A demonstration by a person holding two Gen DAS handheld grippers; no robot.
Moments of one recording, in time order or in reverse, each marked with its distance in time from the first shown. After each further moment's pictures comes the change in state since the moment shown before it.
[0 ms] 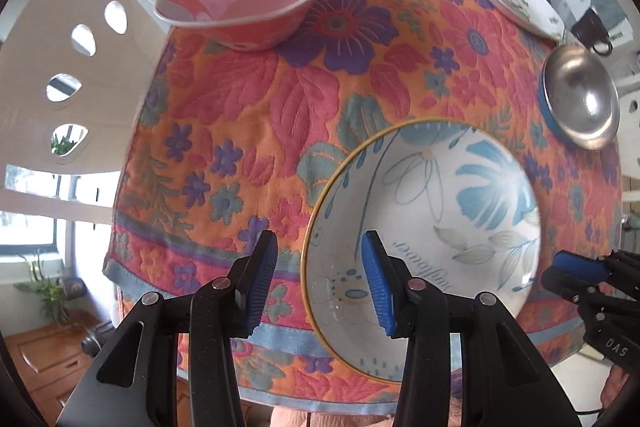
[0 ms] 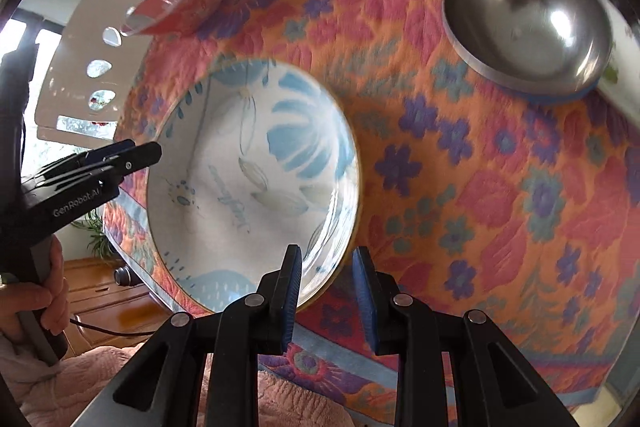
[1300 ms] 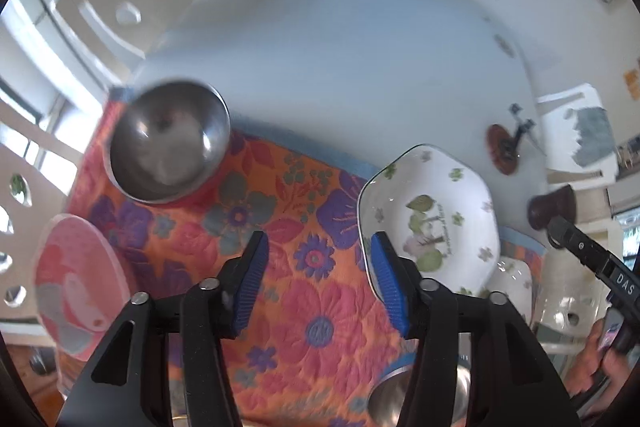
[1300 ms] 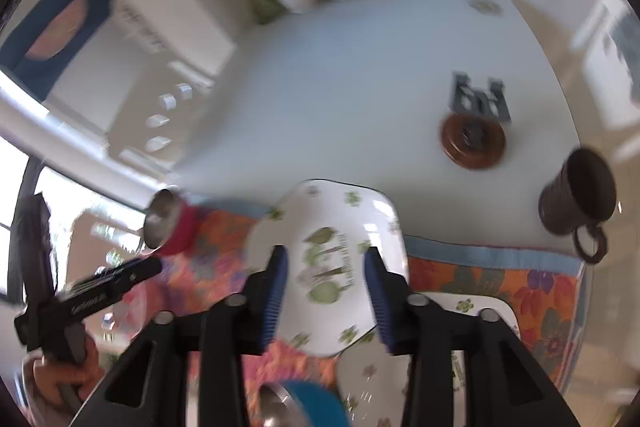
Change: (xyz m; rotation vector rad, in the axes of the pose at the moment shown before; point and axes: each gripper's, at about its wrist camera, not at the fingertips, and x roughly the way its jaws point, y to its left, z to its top) left arm -0.008 -0.119 0.266 -0.154 -0.106 -0.184; right arm -0.147 -0.202 0.258 0.189 -0.383 0.030
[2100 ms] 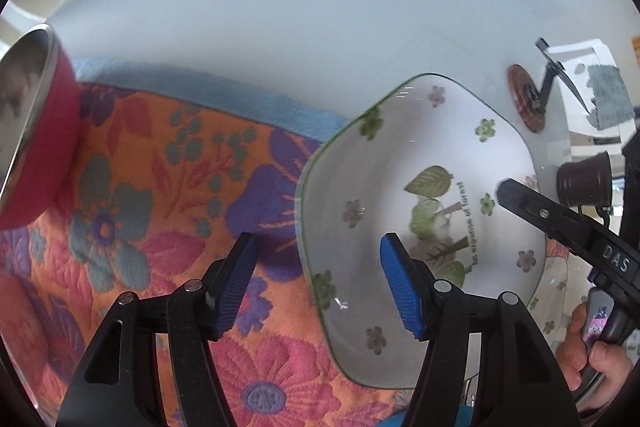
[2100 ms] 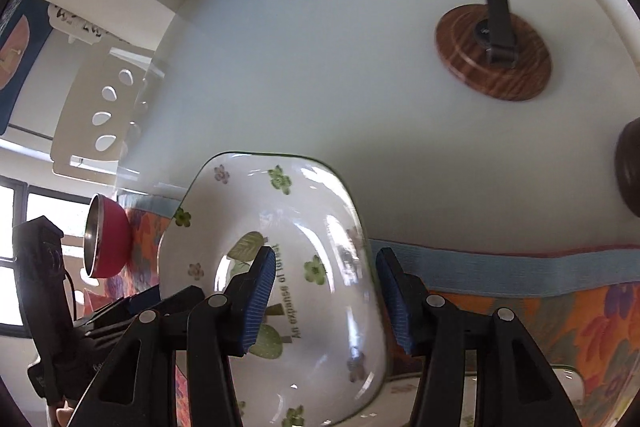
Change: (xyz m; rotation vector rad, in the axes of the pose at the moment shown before) left arm 0.115 -0.053 0.001 0.093 0.131 -0.052; right arm 0.121 -0.053 0.005 0.097 0.145 0.042
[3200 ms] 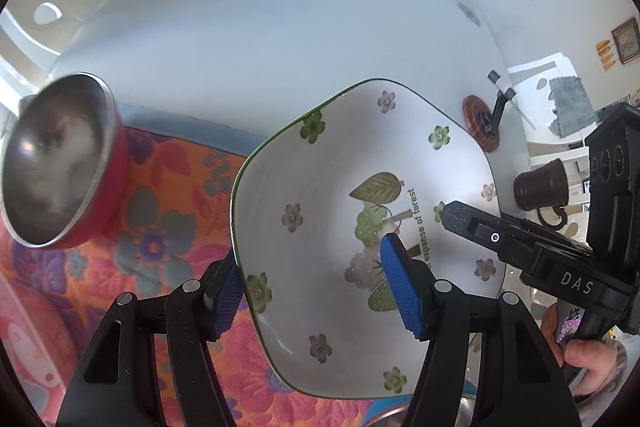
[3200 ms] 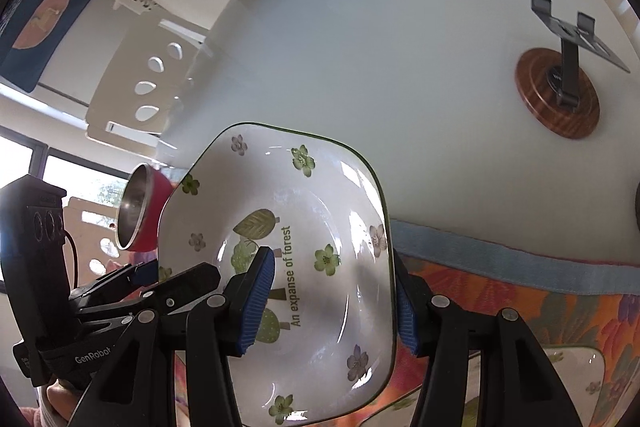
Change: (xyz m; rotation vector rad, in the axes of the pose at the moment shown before) left arm -0.059 0.013 -0.002 0.029 -0.114 -0.087; right arm -0.015 0.060 -0.008 -0.129 0.003 0.063
